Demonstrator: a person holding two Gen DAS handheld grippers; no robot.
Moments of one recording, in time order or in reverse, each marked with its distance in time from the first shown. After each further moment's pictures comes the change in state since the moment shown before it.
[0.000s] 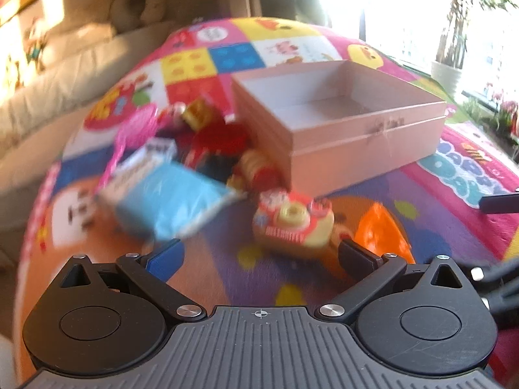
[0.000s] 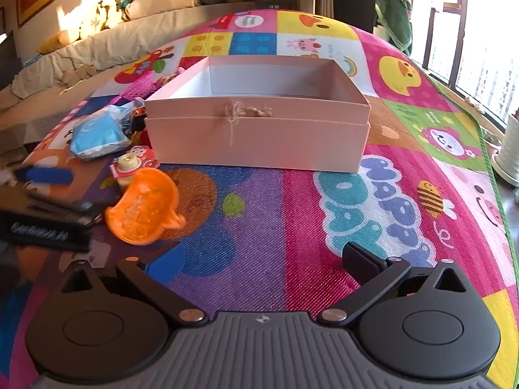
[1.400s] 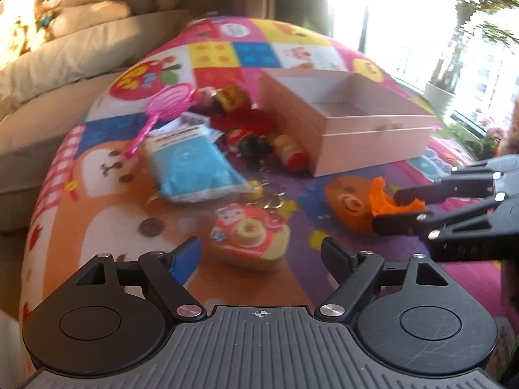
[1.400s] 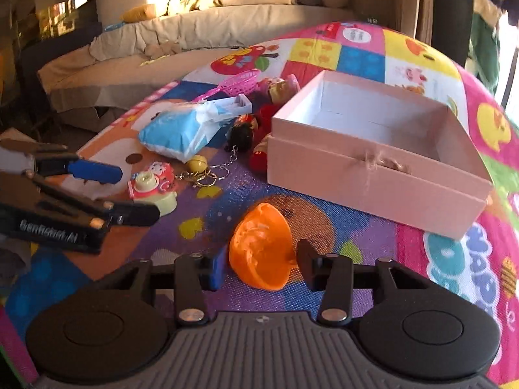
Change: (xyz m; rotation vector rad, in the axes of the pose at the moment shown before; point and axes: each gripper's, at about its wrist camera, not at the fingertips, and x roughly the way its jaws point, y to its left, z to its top) left arm -0.046 0.054 -0.036 -0.114 0.004 -0.104; right arm 0.000 0.051 0.031 -0.183 0.016 0.239
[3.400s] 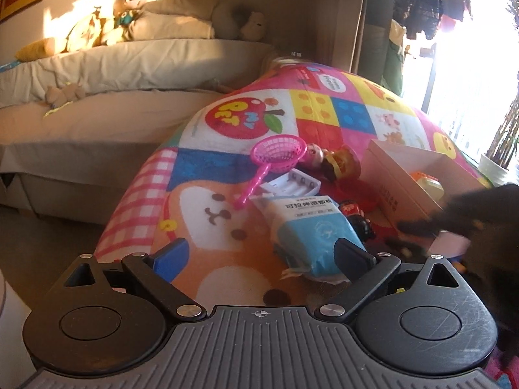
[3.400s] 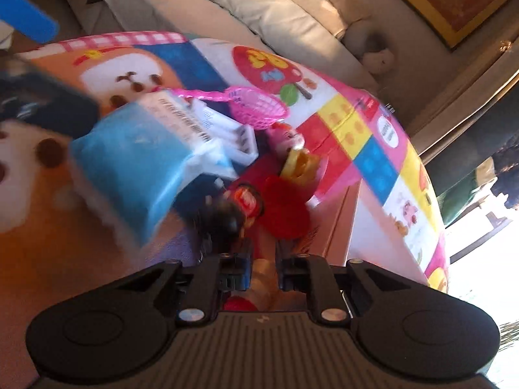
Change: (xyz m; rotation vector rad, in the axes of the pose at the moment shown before) left arm -0.010 0.100 0.023 -0.227 -0.147 0.166; right arm 0.120 0.102 0.069 -0.628 0.035 -0.380
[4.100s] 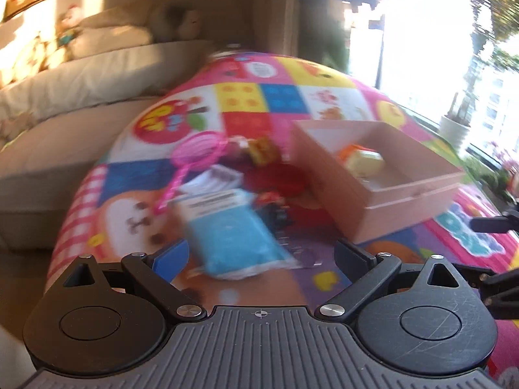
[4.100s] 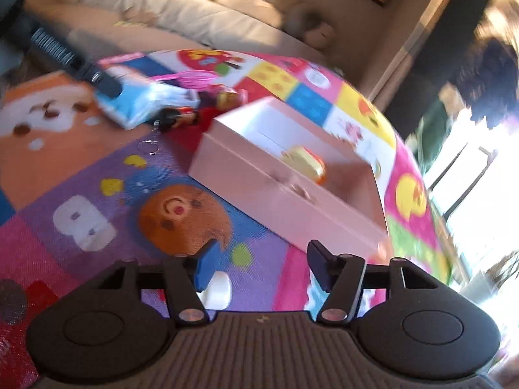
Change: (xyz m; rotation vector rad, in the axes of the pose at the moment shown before) left arm -0.001 -0.072 -0.001 0.191 0.028 -0.140; right arm -0.101 -0.075 -0.144 0.387 -0.039 0.058
